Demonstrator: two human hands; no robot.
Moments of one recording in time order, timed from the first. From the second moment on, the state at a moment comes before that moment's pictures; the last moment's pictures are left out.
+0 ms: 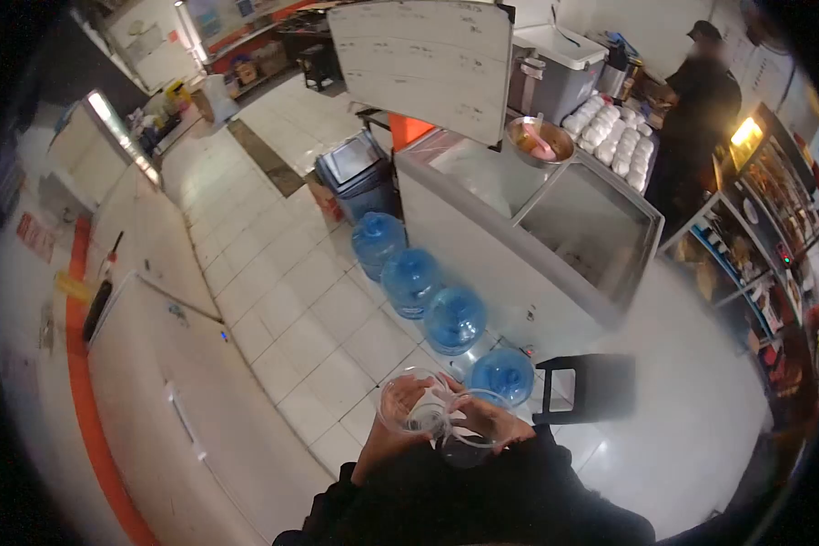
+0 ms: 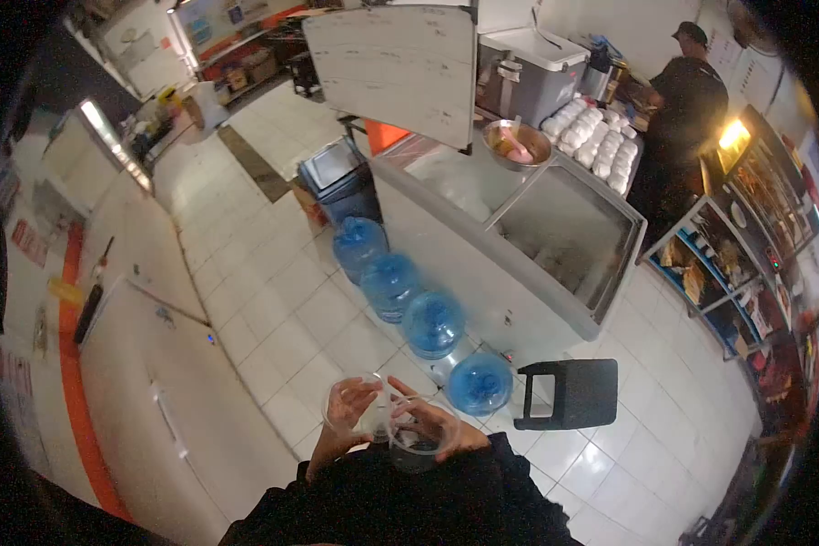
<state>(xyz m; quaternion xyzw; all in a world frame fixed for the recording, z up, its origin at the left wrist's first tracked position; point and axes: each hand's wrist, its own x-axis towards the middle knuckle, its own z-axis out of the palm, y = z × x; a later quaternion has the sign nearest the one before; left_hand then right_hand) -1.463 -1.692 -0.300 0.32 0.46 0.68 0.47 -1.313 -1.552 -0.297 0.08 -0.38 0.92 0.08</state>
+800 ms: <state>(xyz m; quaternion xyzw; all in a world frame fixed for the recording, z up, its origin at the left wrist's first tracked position) -1.712 -1.380 -0.288 0.70 0.29 0.20 0.62 -1.520 -1.438 -0.302 -0.14 -0.46 0.75 0.45</state>
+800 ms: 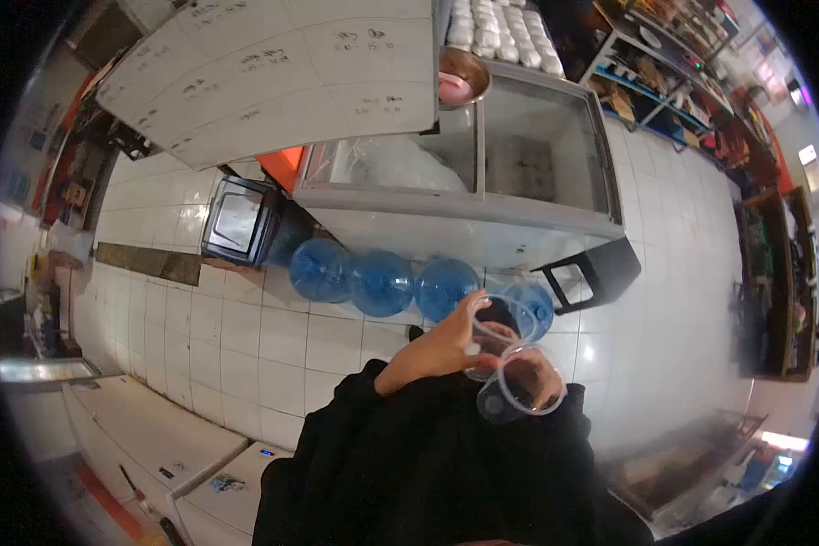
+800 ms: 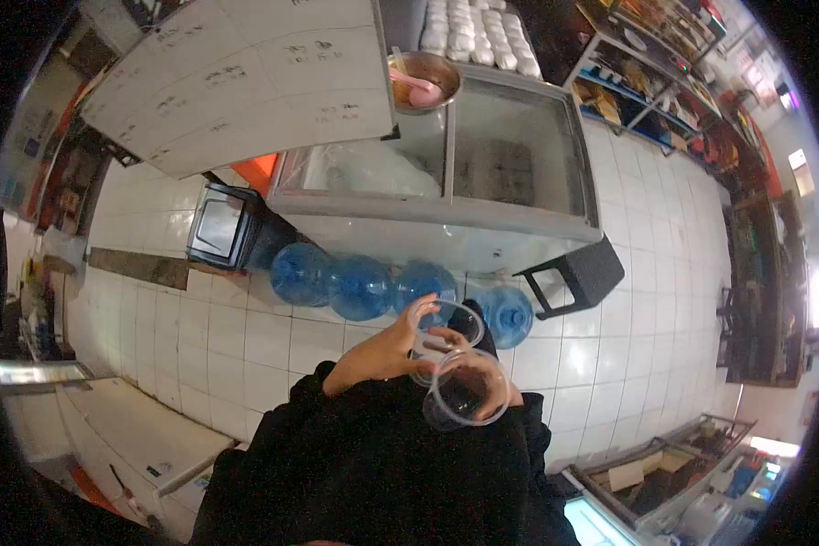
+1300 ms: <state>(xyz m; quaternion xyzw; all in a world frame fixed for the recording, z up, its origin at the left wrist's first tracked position) -1.793 -1.309 -0.390 0.52 0.47 0.38 0.60 -1.429 -1.387 -0.311 -0.17 -0.38 0.72 0.56</state>
